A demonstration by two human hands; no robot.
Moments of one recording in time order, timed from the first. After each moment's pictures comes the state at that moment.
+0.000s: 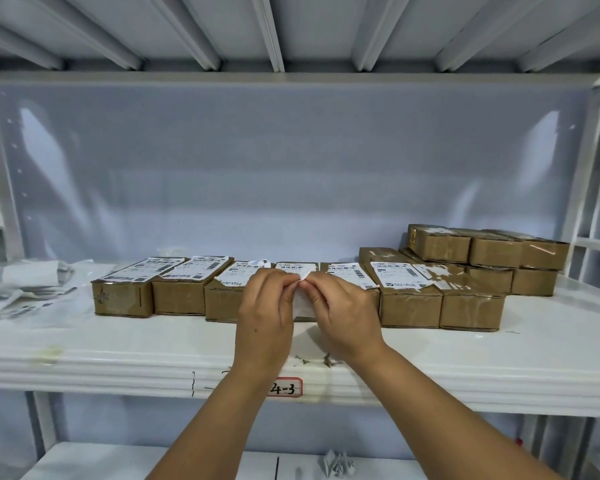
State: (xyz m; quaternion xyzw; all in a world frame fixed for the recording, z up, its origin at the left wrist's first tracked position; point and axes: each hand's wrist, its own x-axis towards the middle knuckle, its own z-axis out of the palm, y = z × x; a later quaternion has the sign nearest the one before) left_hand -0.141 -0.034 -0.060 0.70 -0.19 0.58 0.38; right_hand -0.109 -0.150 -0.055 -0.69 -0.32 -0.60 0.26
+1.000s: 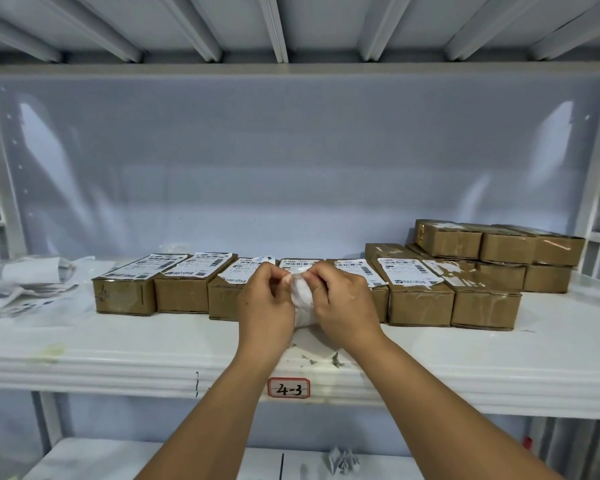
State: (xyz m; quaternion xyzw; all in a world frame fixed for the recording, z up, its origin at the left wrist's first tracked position) left_hand -0.128 -0.030 -0.051 0.73 -0.07 0.38 0.57; right_hand -0.103 -0.141 -0.046 -0.79 -0.26 -0.44 0.34
